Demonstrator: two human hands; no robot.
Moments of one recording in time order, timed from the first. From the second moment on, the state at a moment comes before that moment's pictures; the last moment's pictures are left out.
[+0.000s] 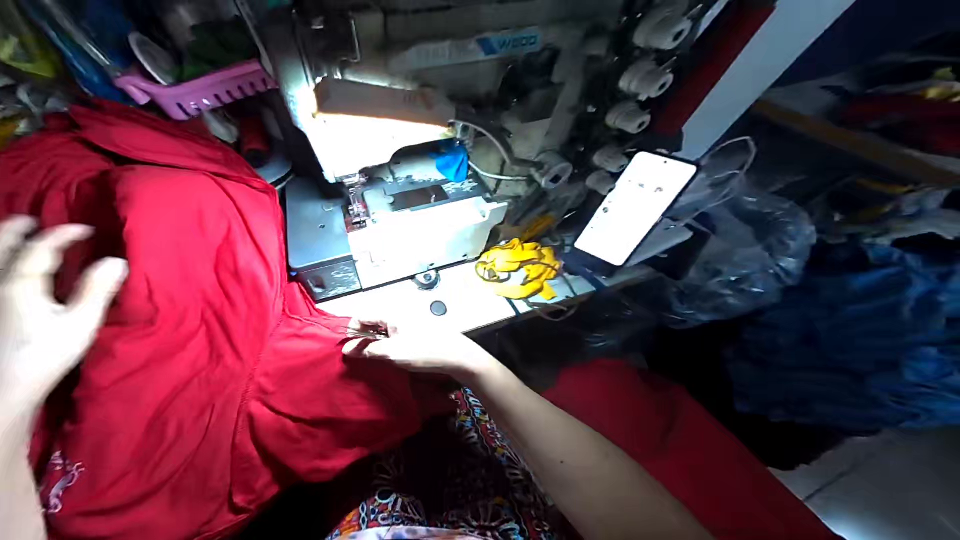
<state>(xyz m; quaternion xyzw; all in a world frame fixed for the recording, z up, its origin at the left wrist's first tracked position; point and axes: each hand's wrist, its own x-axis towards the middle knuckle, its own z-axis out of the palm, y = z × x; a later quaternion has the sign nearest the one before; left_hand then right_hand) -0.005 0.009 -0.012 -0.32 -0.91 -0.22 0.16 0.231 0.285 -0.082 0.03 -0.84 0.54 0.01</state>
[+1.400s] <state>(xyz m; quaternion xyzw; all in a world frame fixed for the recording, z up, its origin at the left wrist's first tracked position) 0.213 0.067 -0.084 -0.49 -0.73 -0.48 0.00 0.334 0.251 -0.082 -0.01 -0.79 0.58 0.20</state>
